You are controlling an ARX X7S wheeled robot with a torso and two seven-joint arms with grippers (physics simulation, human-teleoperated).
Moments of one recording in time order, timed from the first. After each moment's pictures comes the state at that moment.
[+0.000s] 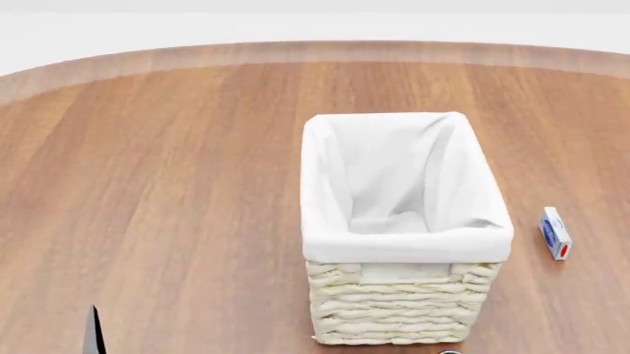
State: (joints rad) left arm 0.16 -0.22 0.18 0.57 -0.08 -0.16 -0.34; right arm -0.42 0.13 0.30 0.17 0.22 -0.59 -0.18
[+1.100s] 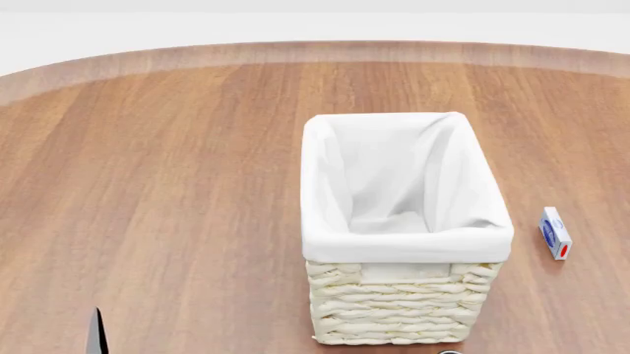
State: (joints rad) left arm 0.16 -0.26 0.22 0.56 -0.11 -0.16 -0.39; right arm -0.33 0.13 0.32 0.39 0.27 -0.71 -0.10
